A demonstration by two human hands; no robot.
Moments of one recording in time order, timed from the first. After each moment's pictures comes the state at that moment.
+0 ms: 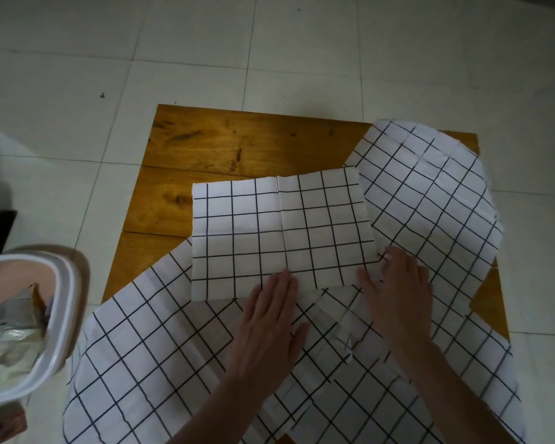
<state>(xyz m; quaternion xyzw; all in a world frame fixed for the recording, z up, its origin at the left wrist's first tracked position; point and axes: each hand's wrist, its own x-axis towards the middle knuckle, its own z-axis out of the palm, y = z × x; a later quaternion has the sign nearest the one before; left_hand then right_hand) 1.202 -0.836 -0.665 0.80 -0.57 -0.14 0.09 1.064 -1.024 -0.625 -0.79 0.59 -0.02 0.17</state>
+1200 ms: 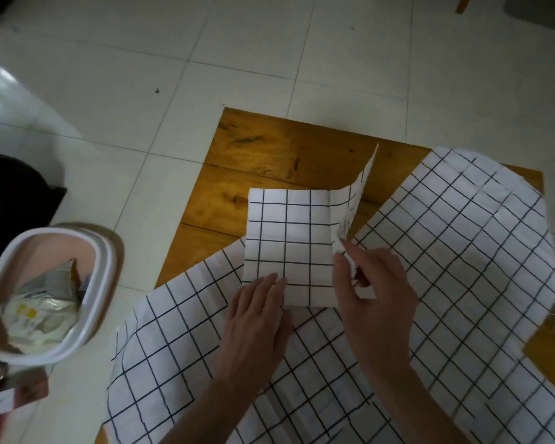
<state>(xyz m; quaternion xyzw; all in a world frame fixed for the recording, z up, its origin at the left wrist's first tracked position) 1.263 -0.793 -0.647 0.86 -0.46 -0.08 0.20 1.174 -0.952 -0.566 -0.81 0.34 -0.36 0.30</state>
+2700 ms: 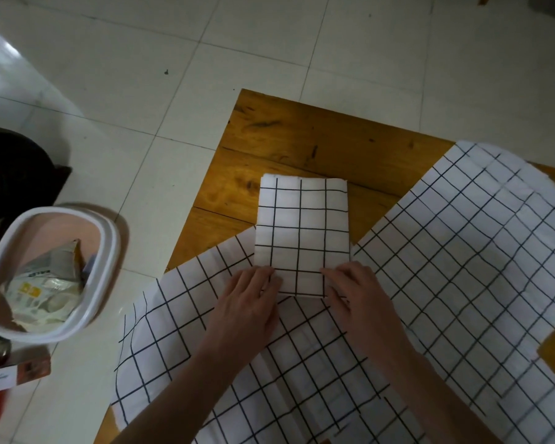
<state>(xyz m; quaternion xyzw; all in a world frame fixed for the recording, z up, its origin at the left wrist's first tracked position) 1.303 -0.771 -0.649 0.83 -0.54 -0.08 0.12 1.150 -0.958 -0.649 -0.94 0.23 -0.05 0.25</state>
